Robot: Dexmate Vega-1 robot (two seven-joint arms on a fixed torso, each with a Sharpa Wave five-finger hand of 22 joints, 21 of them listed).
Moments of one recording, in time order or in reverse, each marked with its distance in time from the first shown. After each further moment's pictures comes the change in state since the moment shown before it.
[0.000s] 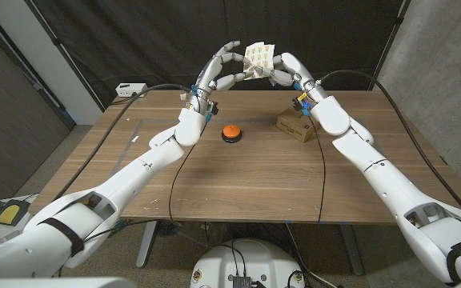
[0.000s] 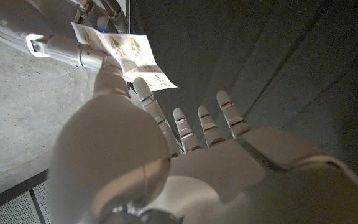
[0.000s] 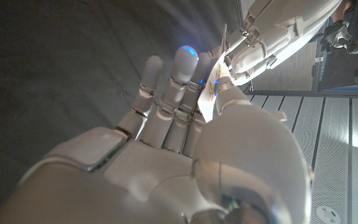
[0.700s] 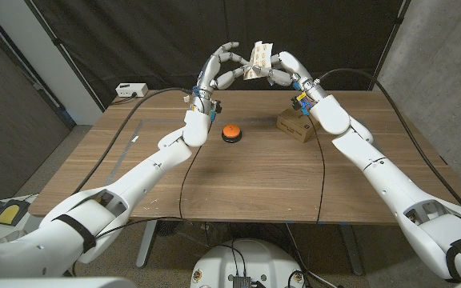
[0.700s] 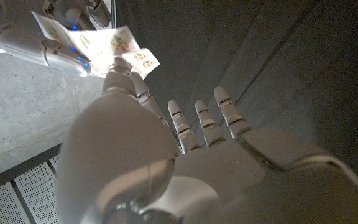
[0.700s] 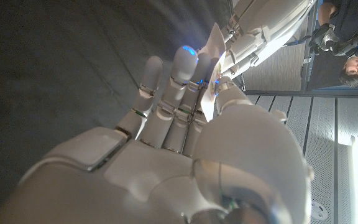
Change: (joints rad) left arm -0.024 -0.055 0.018 0.069 0.000 0.005 0.090; left_hand 0.013 0.019 -0.011 0.015 -0.012 -0.016 0.006 -0.056 -0.095 0.055 -0.003 0.029 0.005 0.050 -0.002 -0.001 0.005 0.027 -0.009 0.028 0.001; right arm 0.014 -0.006 -0.011 0.020 0.009 0.042 0.008; right_hand 0.004 -0.004 0.001 -0.001 -0.003 0.008 0.002 -0.008 0.002 0.000 0.000 0.000 0.002 0.001 0.000 0.000 0.005 -0.011 0.000 0.000 -0.005
